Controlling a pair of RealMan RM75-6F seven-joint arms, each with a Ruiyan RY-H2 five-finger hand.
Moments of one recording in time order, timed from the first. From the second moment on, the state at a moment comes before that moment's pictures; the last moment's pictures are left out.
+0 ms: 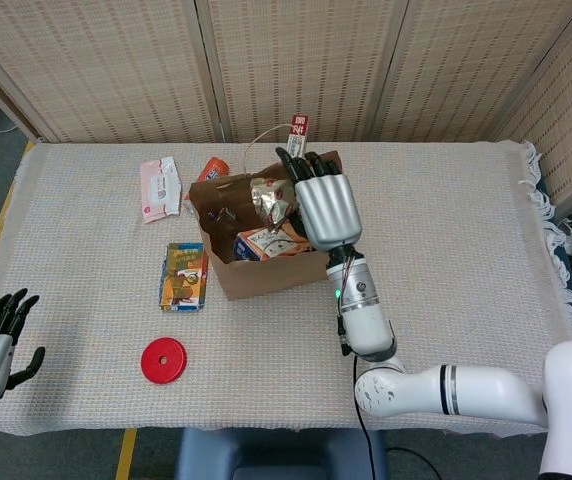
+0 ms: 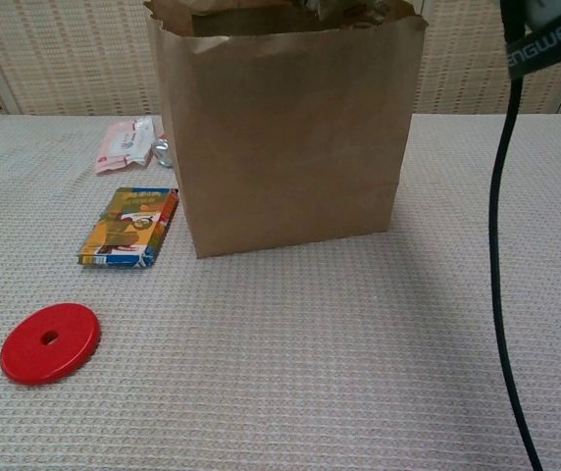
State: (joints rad) left arm -0.11 -1.13 -0.05 -1.58 1.47 1.46 0.06; right arm 1.06 -1.54 0.52 -1.75 -0.73 1.32 -0.89
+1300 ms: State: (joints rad) left arm -0.10 -1.15 -0.05 -1.59 1.47 1.48 0.11; right arm 0.20 -1.22 -0.14 -1.56 -1.60 1.76 -0.24
